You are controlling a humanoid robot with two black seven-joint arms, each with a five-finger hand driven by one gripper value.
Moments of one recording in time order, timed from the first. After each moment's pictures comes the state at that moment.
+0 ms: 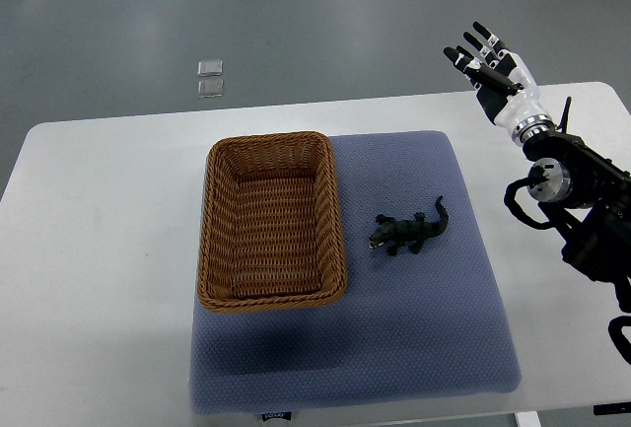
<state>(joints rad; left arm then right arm) 0.01 0.00 -0.17 -0.15 0.03 0.06 0.07 0.75 -0.18 0.91 0.60 -0.30 0.12 0.35</state>
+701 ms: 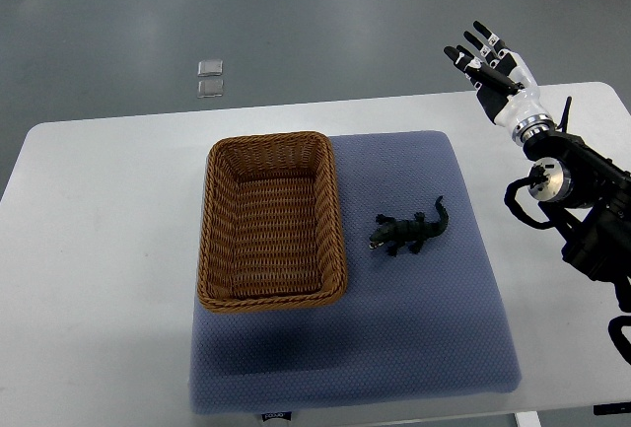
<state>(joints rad) 0.01 0.00 -0.17 -0.15 0.03 0.06 0.07 0.75 -0.18 0.91 0.60 -0.30 0.12 0.35</state>
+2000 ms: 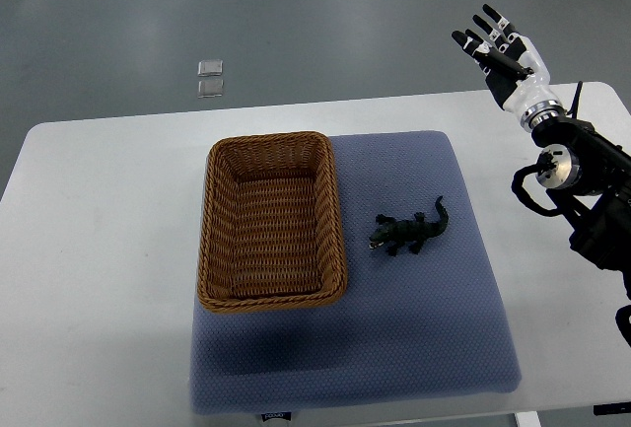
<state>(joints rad) 0.01 0.00 -0.17 -0.15 0.03 0.06 0.07 0.78 -0.21 0.90 0.61 -0.30 0.11 0.35</state>
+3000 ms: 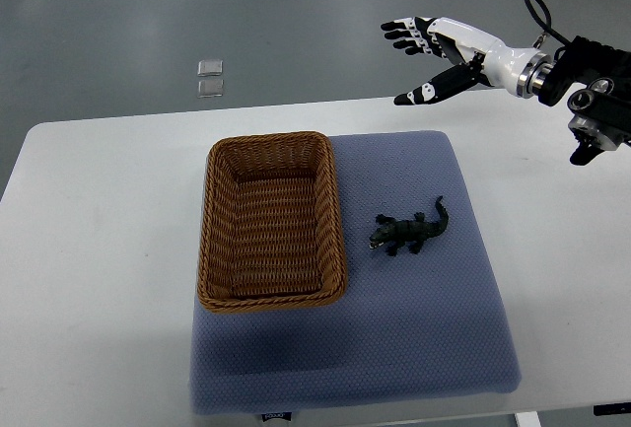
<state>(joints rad) 0.01 0.00 -0.17 -0.15 0.03 0.06 0.07 1.17 -0.58 0.08 1.04 -0.78 0.12 0.35</state>
